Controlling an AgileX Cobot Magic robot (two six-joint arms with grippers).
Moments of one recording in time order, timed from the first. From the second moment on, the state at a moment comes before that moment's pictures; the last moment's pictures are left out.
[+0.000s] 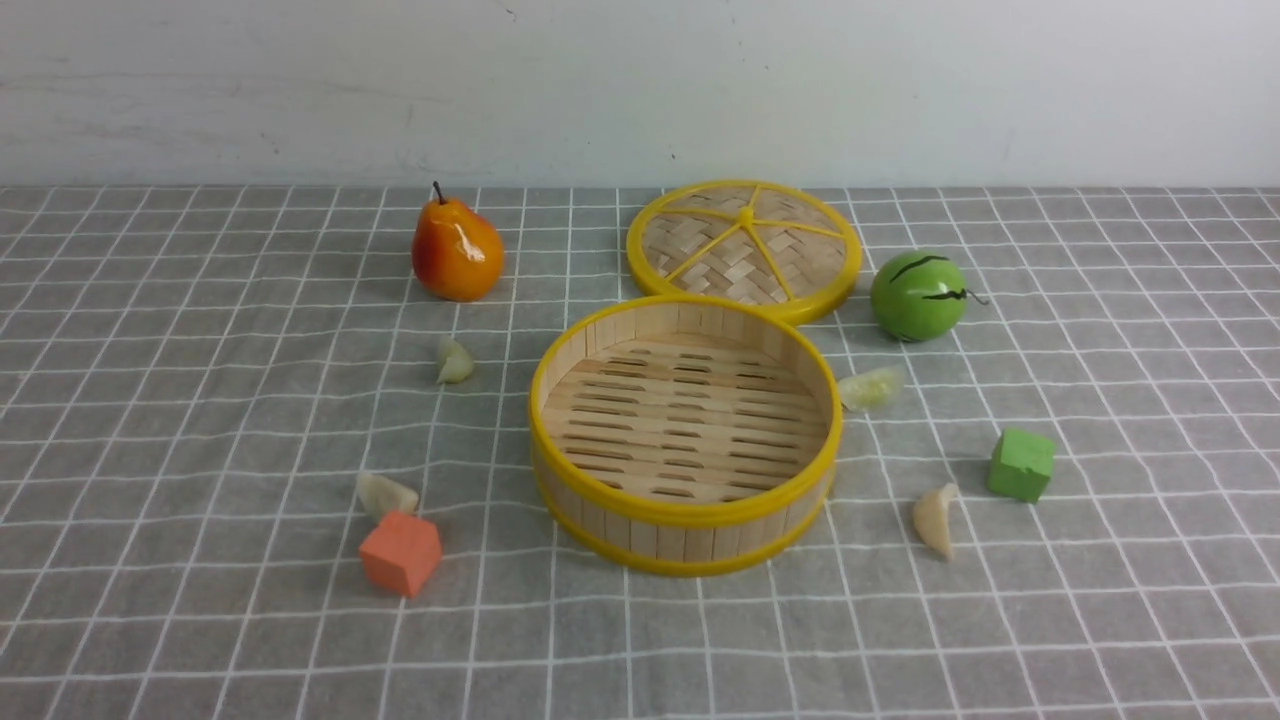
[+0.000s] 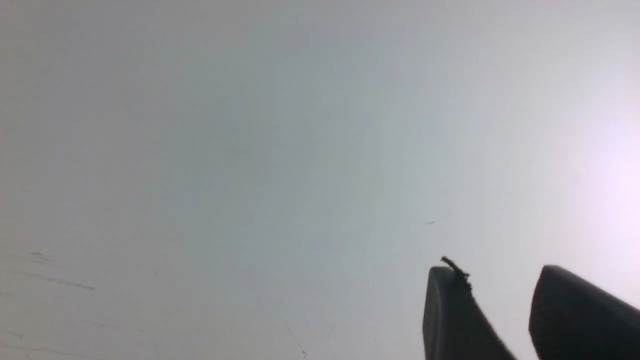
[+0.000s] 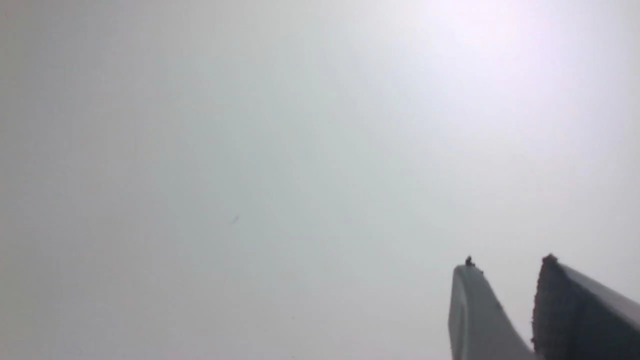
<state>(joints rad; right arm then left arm) -0.06 -0.01 0.03 0.11 -0.50 0.39 -0.12 -0.01 0.03 0.00 -0.58 -0.29</state>
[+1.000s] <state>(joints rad) 0.15 0.99 -0.64 -0.04 0.55 0.09 -0.12 1.41 -1.12 -0.16 0.64 -0.30</state>
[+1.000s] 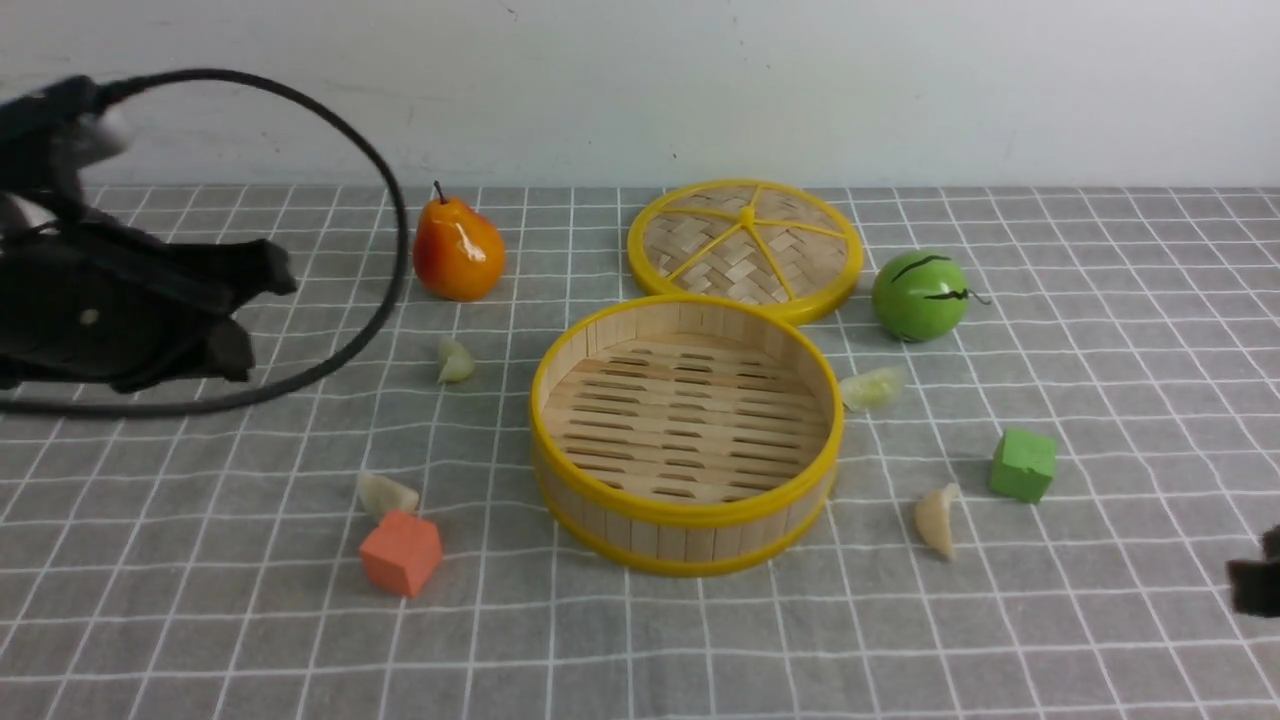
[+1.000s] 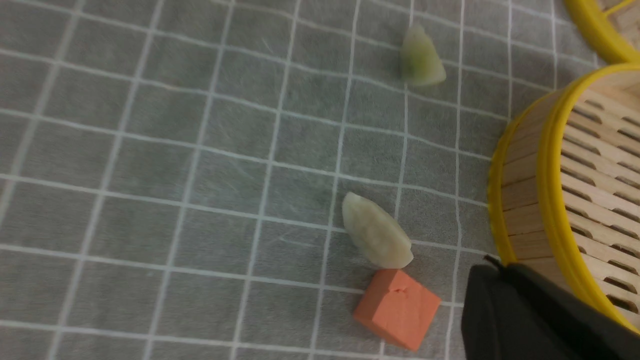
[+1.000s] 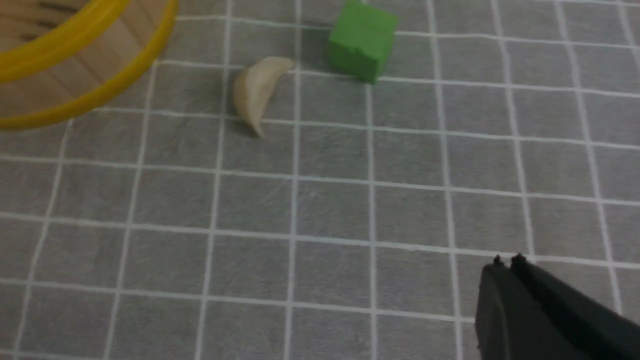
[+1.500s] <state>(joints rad) 0.23 1.13 -0.65 0.18 0.51 -0.18 -0.21 2.15 -1.88 -0.12 0.88 -0.27</state>
